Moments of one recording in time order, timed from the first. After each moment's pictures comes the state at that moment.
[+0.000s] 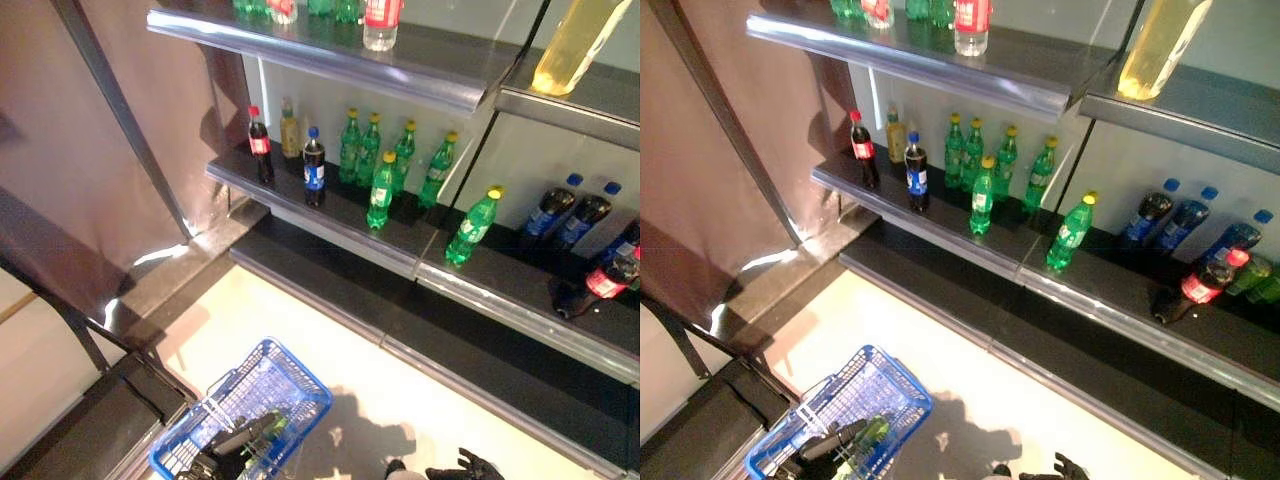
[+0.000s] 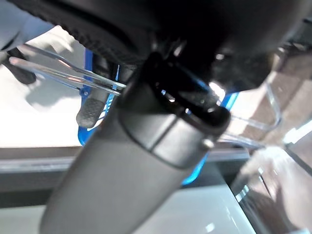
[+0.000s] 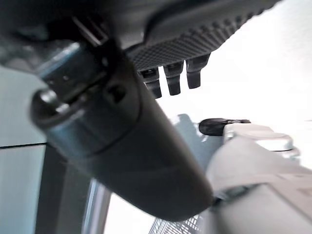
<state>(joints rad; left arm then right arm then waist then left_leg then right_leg) -0.03 0.28 0.02 1.22 -0.84 0.04 -0.50 0.04 -0.28 0.03 1.24 0.20 -0.13 0.00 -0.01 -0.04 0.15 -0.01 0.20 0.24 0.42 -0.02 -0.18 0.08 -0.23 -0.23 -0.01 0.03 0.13</state>
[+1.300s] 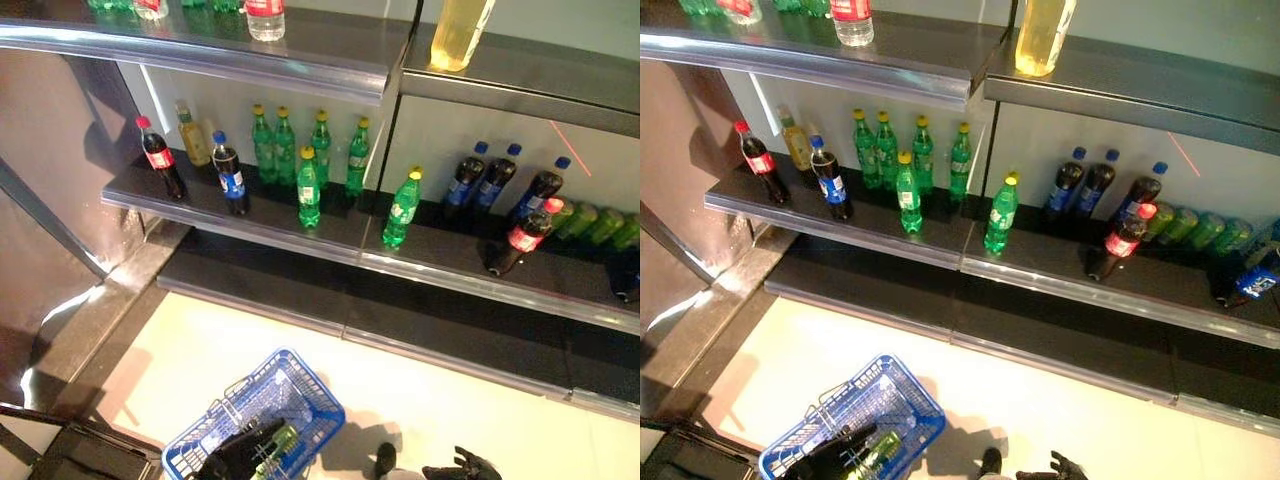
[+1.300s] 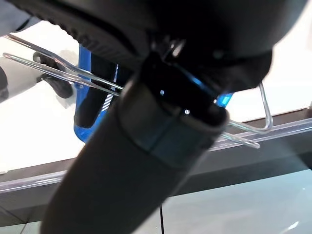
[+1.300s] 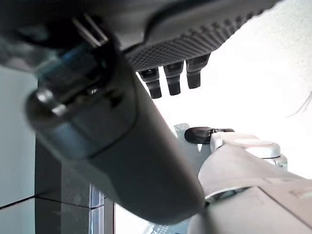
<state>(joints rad) 0.01 0.27 -0.03 1.20 -0.85 0.10 -0.47 0.04 -0.27 0.06 1.24 0.19 -0.12 0.01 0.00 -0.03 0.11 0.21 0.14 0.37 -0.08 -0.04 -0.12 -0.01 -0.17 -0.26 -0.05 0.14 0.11</state>
